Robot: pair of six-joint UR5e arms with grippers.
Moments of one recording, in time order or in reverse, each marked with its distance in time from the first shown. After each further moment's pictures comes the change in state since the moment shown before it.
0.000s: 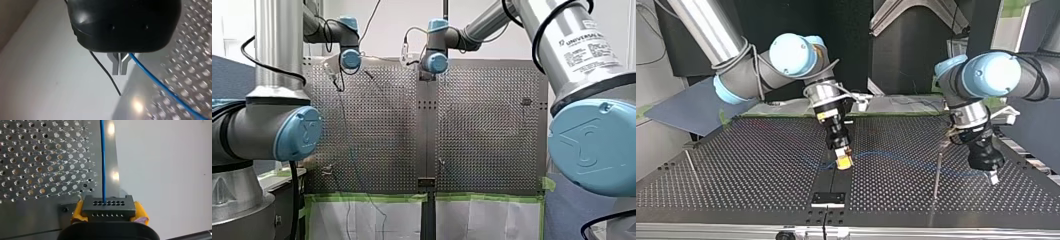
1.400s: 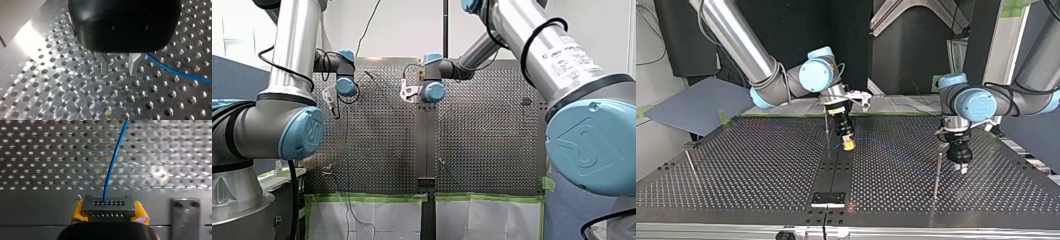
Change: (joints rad) left arm 0.081 -0.221 -0.009 0.005 0.248 0.030; right arm -0.006 0.187 -0.004 0.062 0.035 -0.015
